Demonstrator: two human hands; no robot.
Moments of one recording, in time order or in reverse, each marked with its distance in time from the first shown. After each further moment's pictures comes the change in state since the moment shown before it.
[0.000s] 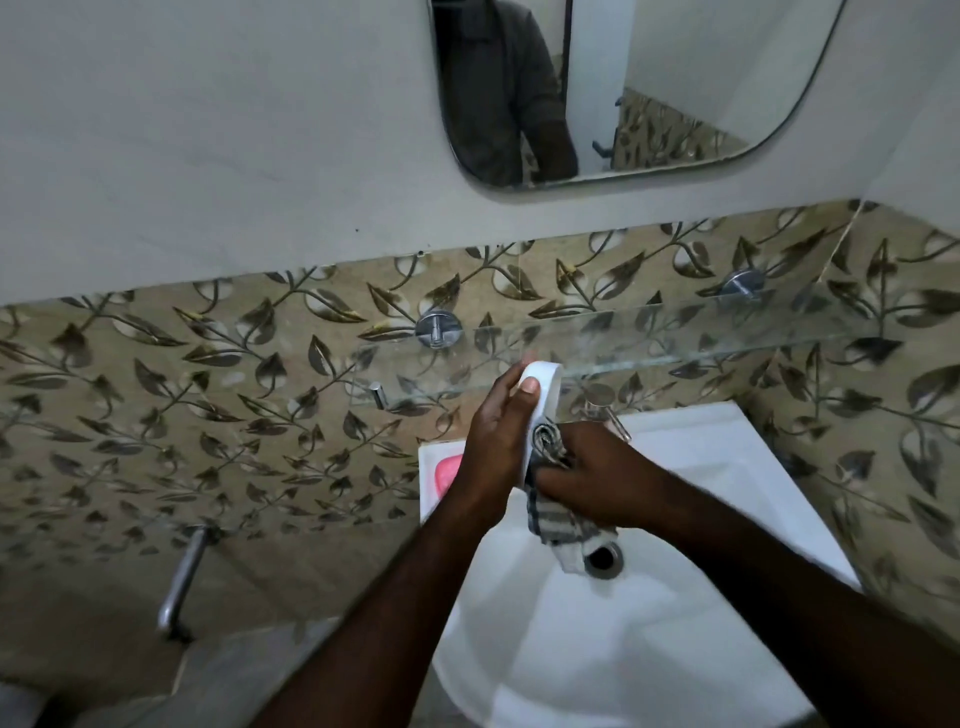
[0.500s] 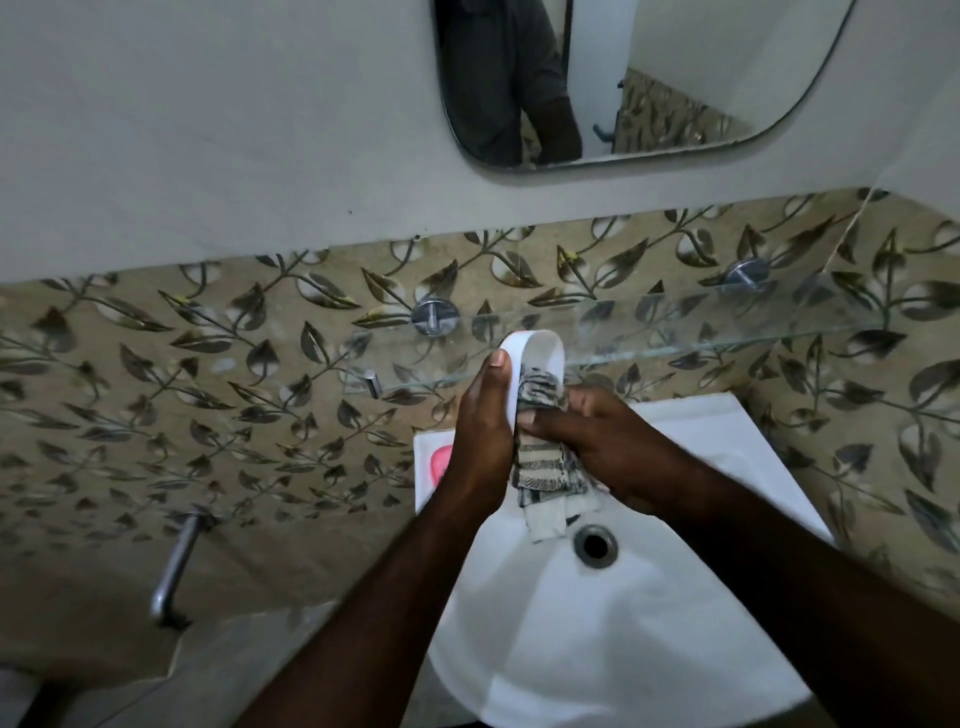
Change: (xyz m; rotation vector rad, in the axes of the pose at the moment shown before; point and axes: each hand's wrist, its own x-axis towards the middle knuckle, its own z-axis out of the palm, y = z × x) left_hand -0.001 0.008 -0.001 -0.155 0.082 0.021; right_hand 0.003 -0.017 -0.005 0.832 -0.071 0.128
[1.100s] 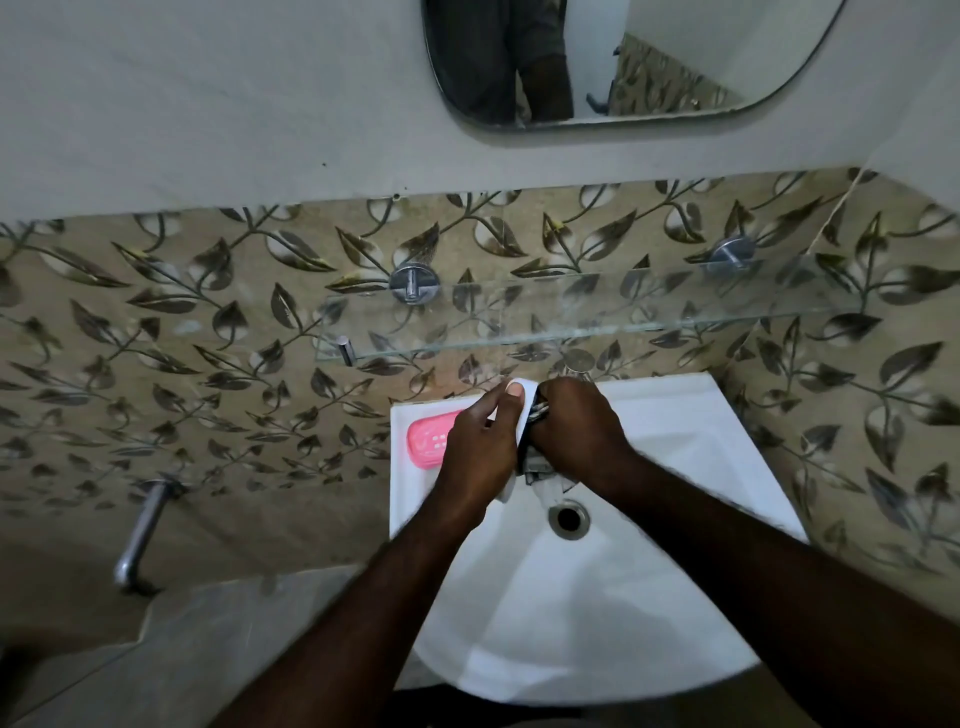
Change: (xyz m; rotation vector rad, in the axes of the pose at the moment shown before) left_hand -0.018 -0.044 -0.005 0.453 0.065 -0.178; right_hand 0.036 0.058 -0.029 -1.121 0.469 0.025
